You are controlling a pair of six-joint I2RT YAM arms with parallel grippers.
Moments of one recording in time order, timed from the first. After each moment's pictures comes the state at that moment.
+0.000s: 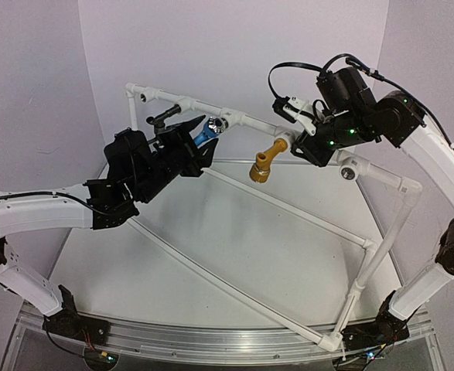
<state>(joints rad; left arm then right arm) -1.03 1.40 1.09 0.53 -0.36 -1.99 0.80 1.55 1.94 -1.12 0.29 -0.38</state>
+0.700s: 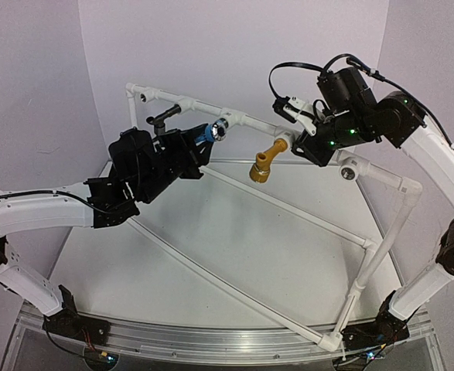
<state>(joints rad) -1.03 1.41 1.11 0.46 -0.40 -1.98 0.80 1.54 1.93 -1.11 0.29 -0.39</state>
